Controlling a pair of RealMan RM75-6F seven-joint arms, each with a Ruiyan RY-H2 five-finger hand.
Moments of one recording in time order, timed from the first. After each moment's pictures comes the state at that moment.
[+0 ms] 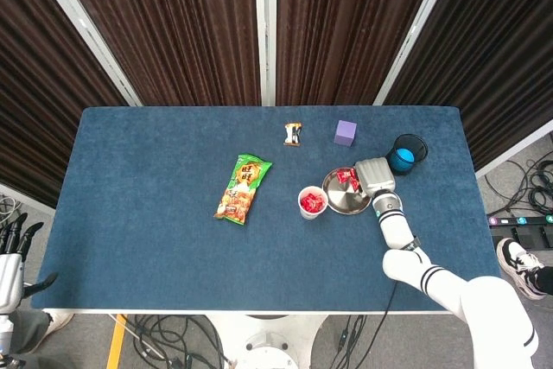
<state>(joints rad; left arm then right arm) 0.02 -1.27 -0.04 -1.39 1.45 1.54 -0.04 0.89 -1.77 0.18 -0.82 -0.80 0.68 -0.50</state>
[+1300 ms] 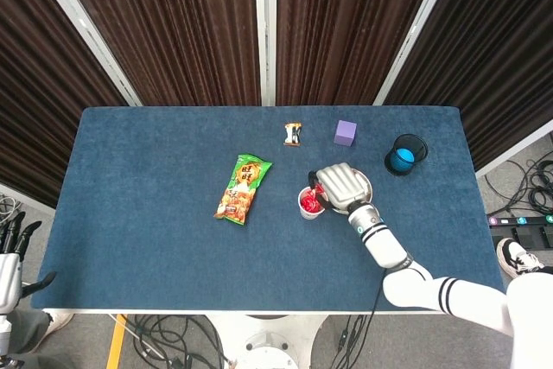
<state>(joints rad) 0.02 -1.26 -0.05 -1.39 1.46 1.55 -0.04 0.87 -1.55 0.21 -1.39 -0.99 0.84 -0.36</state>
